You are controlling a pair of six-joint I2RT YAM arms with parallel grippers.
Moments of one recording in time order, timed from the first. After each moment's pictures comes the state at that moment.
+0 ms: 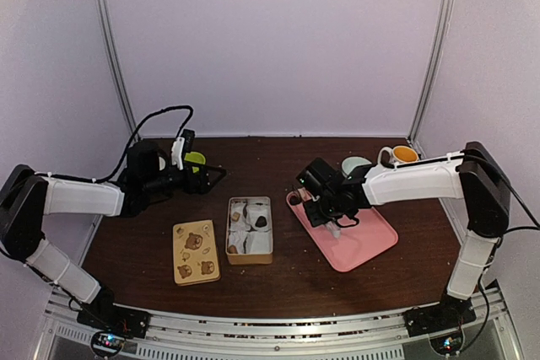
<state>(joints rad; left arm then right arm) -0.44 1.47 0.68 0.52 0.45 -0.31 0.87 1.81 1.19 -0.45 0.38 0.40</state>
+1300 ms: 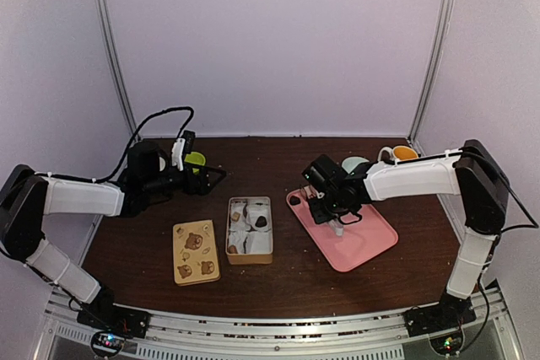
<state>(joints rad) -0.44 1.47 0.68 0.50 0.45 -0.31 0.81 1.83 1.19 -0.45 0.33 0.42</state>
